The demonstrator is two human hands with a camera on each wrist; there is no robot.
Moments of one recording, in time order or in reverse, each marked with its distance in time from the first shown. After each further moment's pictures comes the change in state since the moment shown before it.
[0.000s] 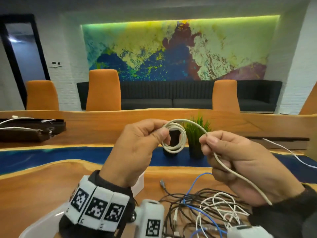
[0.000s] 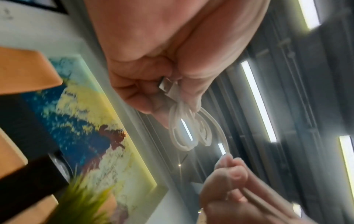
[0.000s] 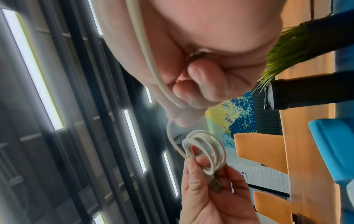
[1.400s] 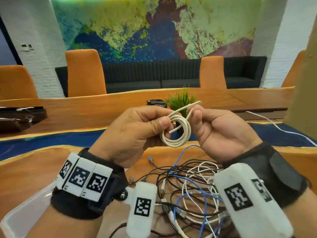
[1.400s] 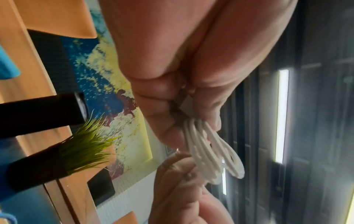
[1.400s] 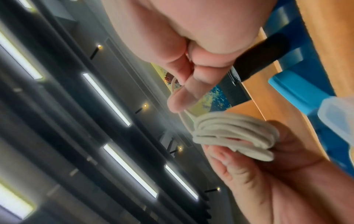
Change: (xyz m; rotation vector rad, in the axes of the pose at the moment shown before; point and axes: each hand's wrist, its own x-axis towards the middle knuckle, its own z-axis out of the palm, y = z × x) left_hand -0.010 -0.009 0.023 -0.432 -0.326 -0.249; right_hand 0.010 0.006 -0.002 0.556 0.228 0.077
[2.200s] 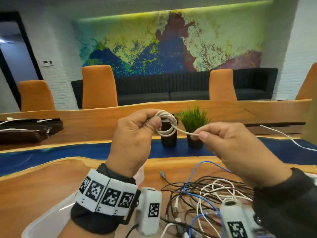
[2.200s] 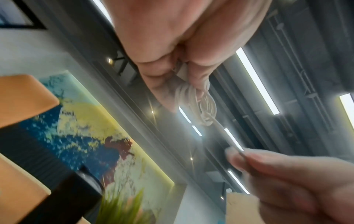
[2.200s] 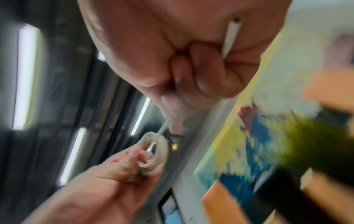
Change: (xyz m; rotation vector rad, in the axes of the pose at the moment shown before) left_hand 0.009 -0.002 -0.024 0.523 0.396 0.490; right_hand -0.008 0.002 -0.006 -1.369 -0.098 -0.492
